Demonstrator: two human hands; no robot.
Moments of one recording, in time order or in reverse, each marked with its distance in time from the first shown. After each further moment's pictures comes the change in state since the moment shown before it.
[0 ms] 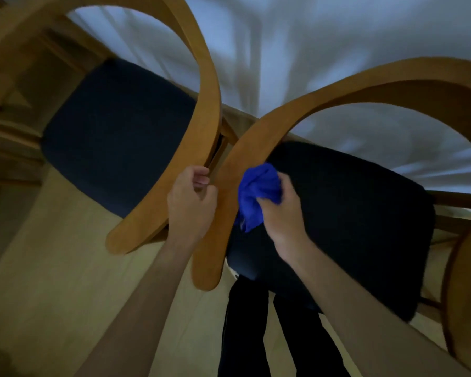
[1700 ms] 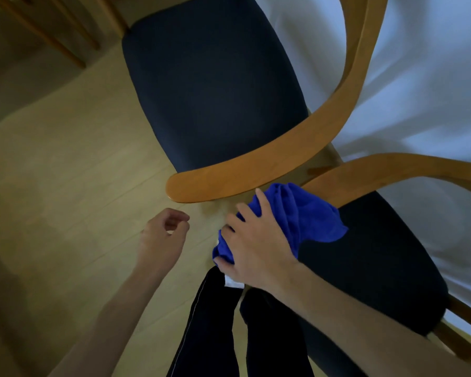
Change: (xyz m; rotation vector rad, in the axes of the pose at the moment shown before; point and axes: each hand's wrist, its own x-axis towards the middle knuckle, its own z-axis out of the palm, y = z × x) left_hand -0.088 -0.151 -0.062 -0.261 0.228 -0.658; right_hand -0.045 -0.012 0.108 -1.824 -0.971 -1.036
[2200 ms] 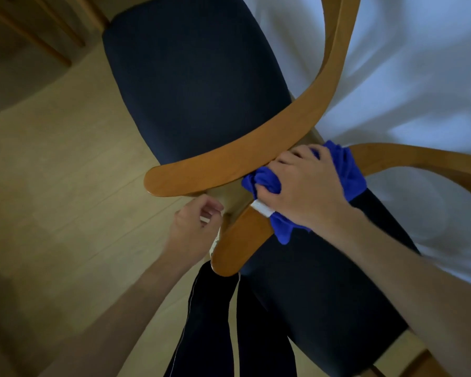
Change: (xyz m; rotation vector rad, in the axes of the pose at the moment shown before) left_hand -0.028 0.051 0.051 0.081 -0.222 0.275; right_hand -0.020 0.110 -0.016 0.054 0.208 0.357
